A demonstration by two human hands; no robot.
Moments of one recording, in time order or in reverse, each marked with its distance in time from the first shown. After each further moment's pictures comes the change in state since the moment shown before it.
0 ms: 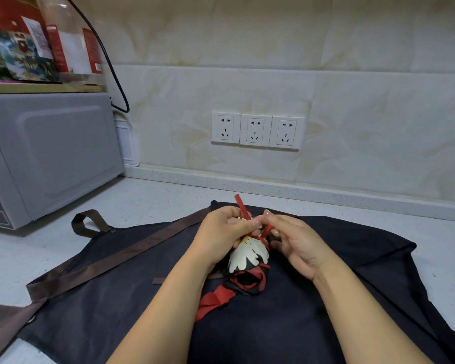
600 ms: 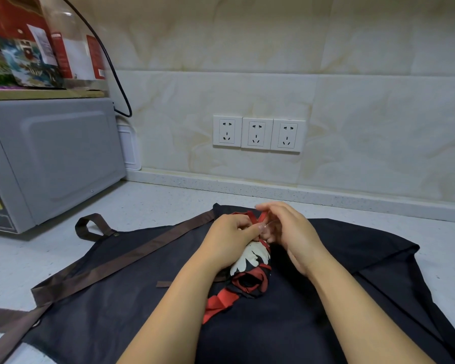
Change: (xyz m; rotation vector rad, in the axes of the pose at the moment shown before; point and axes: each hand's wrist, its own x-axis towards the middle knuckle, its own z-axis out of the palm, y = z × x) left_hand -0.003 0.007 0.006 0.412 0.021 0.092; right_hand 0.002 -0.014 0.023 -0.120 0.219 -0.059
